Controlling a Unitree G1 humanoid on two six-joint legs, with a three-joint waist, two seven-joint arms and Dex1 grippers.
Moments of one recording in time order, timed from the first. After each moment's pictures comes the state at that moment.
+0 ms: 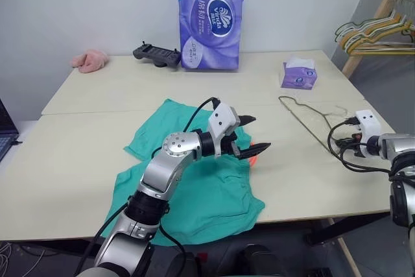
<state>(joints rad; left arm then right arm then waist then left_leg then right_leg) -0.52 0.25 -0.27 -0.09 -0.27 0.39 -0.81 -0.92 -0.76 -0.01 1.26 -0.03 0.38 0.81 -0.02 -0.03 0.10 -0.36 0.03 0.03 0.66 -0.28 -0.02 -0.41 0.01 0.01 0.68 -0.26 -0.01</state>
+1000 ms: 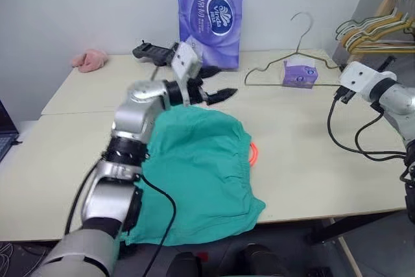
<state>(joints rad) -1.00 0.45 -0.05 0.50 -0.31 0.28 -1.03 -0.95 -0.92 0.19 0.93 -0.41 -0.60 0.37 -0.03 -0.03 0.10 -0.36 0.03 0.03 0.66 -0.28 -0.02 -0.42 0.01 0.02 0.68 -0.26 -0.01</state>
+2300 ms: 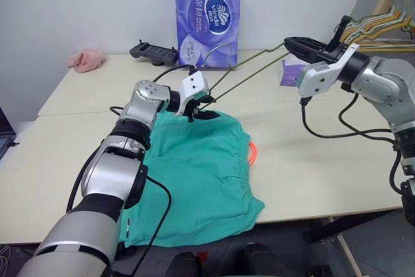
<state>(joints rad) -1.15 0.40 -0.19 1.08 0.07 -0.14 -1.19 -0.96 -0.85 0.22 0.43 -0.51 -0.72 0.37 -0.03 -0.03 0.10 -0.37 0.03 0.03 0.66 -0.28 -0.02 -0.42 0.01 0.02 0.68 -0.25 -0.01</state>
